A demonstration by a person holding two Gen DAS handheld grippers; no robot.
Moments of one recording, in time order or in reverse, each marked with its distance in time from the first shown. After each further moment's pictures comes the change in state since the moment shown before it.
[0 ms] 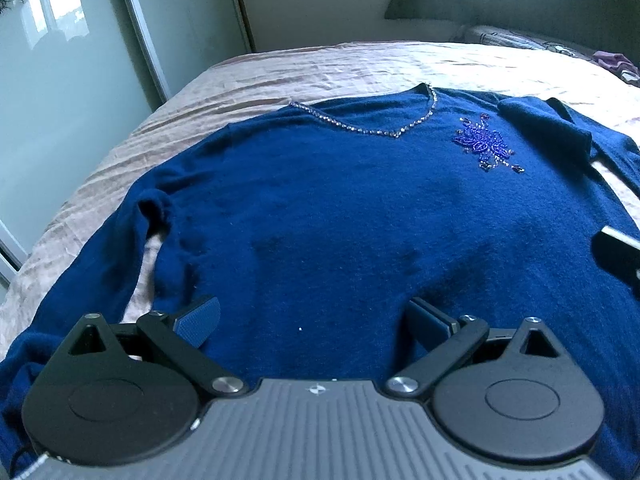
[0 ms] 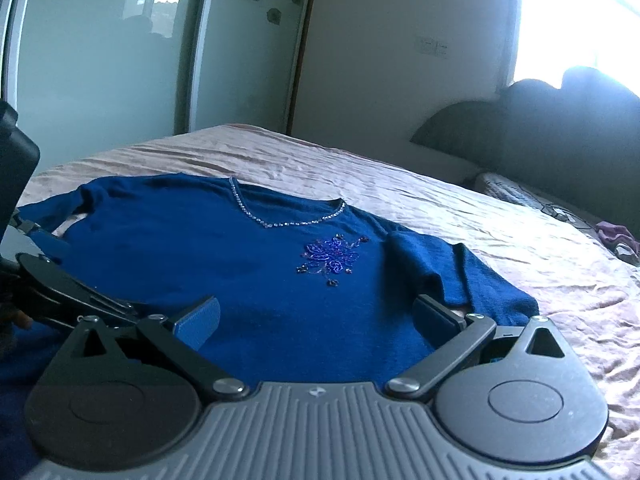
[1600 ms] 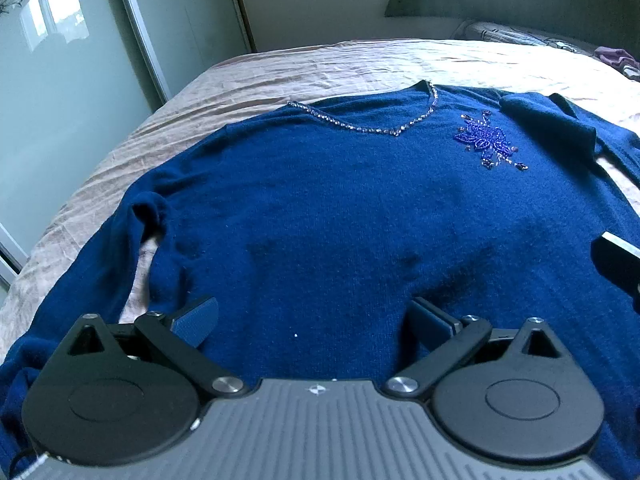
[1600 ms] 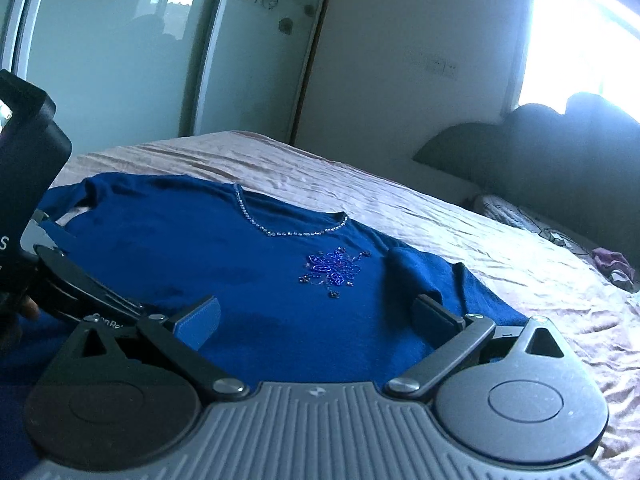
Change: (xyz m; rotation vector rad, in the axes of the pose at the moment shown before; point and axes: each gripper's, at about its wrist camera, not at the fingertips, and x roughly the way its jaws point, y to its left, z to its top) left arm 0.006 -0.004 0.002 0.011 0.000 0.009; right arm -0.001 0.011 -0.002 -0.064 -0.056 -0.009
